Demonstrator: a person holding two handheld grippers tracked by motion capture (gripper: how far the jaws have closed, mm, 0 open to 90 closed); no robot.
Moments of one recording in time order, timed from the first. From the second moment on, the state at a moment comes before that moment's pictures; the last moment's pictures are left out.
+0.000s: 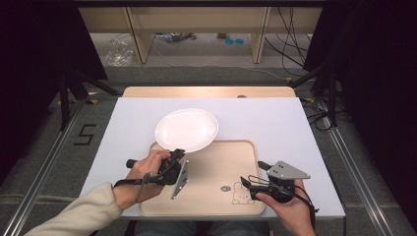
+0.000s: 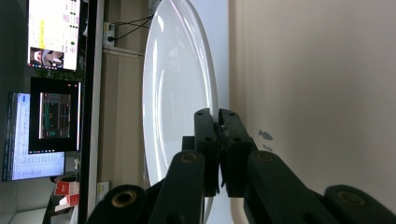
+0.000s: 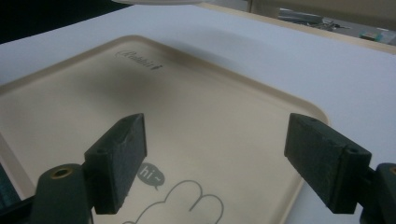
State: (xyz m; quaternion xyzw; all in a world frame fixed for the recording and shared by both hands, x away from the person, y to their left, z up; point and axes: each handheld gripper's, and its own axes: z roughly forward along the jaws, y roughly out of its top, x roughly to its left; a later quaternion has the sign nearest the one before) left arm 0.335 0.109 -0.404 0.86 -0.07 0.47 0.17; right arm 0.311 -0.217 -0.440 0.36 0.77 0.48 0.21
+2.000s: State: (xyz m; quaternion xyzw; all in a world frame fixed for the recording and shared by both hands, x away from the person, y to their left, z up) left arm 0.305 0.091 -0.431 0.91 -0.09 0.30 0.28; right arm 0.311 -0.217 -0.440 0.36 0.77 0.48 0.22
